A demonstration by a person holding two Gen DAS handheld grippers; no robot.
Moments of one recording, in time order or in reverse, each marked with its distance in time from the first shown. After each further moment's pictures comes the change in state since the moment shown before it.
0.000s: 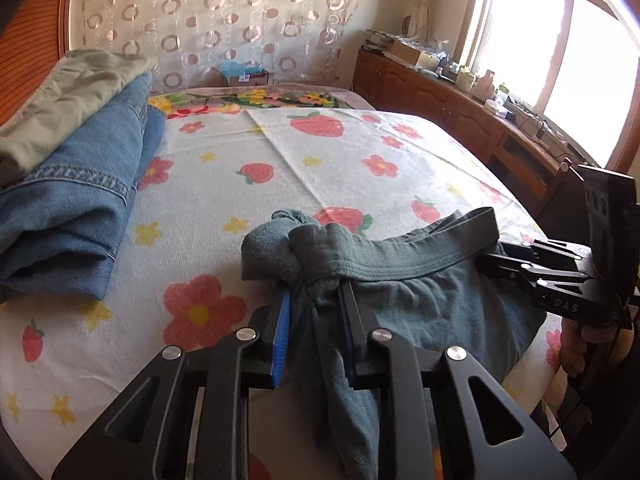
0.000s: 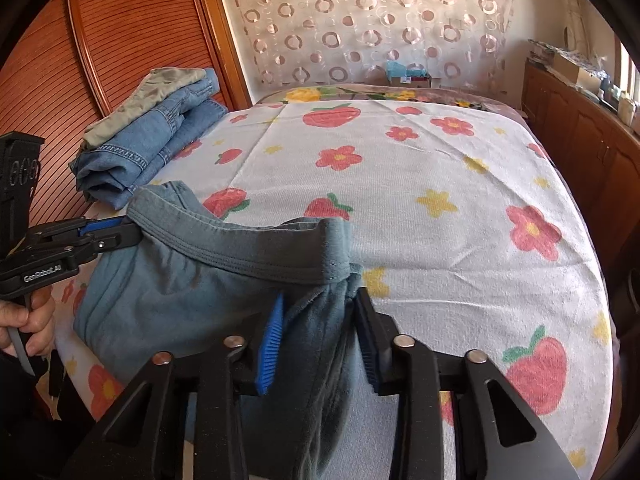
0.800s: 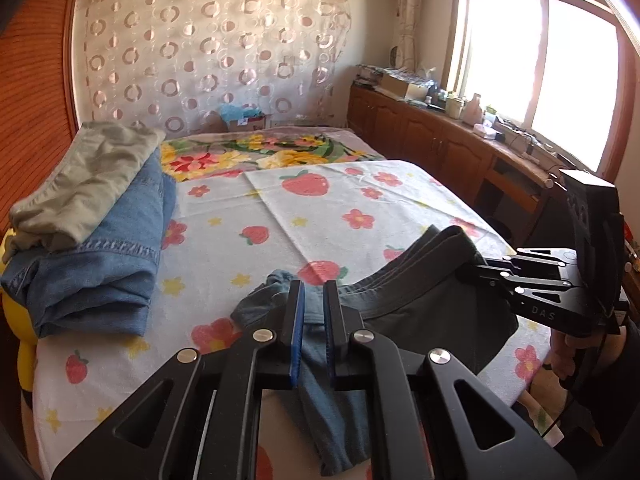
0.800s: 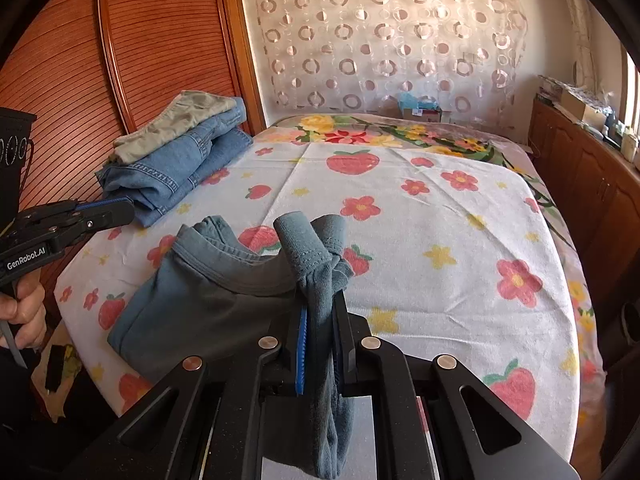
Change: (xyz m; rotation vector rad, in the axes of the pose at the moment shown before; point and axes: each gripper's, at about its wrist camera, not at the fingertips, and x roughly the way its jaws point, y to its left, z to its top) left arm -0.047 -0.014 0.017 0.043 -0.122 0.024; right arm -0.031 0.018 0.005 -0.082 -0.071 -0.005
